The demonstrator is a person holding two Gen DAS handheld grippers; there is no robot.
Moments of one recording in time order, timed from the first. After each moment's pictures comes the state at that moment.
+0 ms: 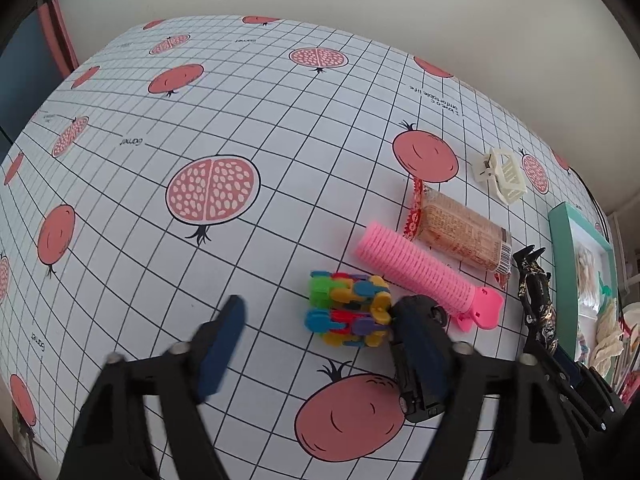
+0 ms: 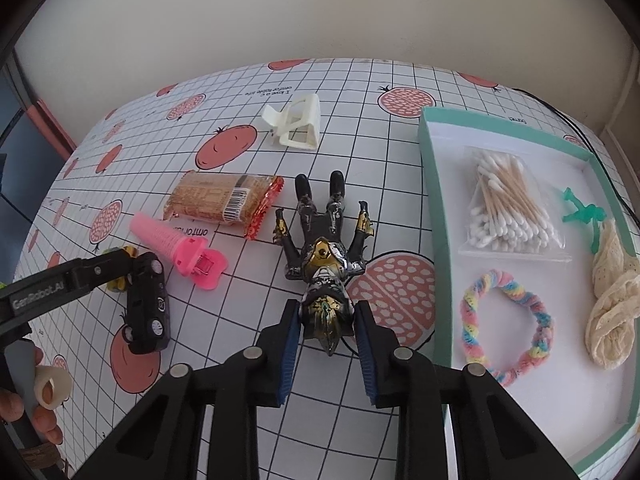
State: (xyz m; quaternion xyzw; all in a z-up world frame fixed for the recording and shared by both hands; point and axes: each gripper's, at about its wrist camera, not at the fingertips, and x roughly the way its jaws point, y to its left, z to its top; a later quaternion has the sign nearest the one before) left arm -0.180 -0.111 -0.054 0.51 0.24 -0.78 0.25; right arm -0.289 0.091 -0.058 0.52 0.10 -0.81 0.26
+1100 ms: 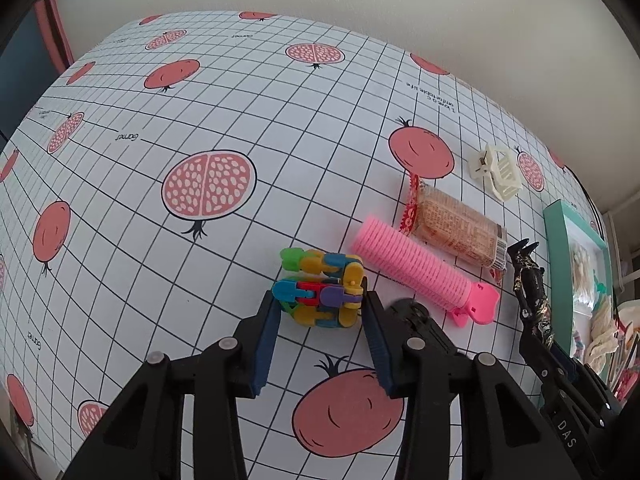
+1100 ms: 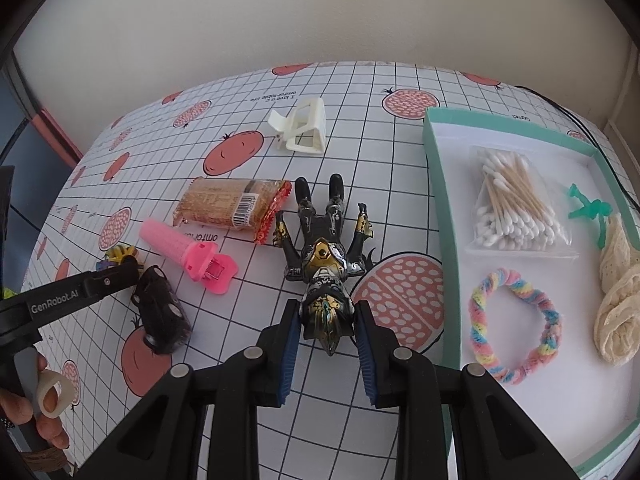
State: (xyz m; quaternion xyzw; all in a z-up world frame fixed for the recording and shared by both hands) left arm -0.176 -0.111 -0.052 0.51 0.25 -0.78 0.24; right arm -0.289 0.092 -0.054 0.51 0.07 -0.81 0.27
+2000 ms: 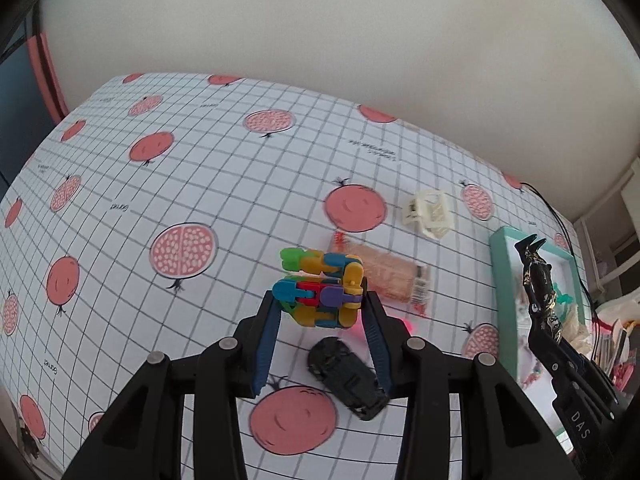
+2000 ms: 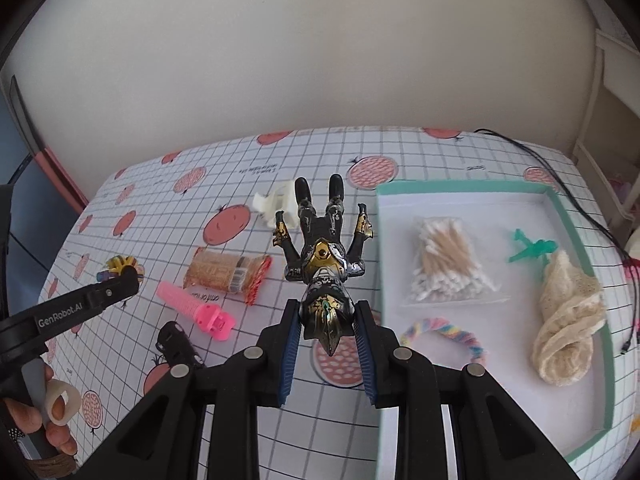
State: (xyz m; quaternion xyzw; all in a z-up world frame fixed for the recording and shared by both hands) left arm -0.202 -0.078 0.007 0.46 0.21 -0.83 0.22; right arm -0.298 0.135 0.006 0.45 0.03 -0.85 0.26
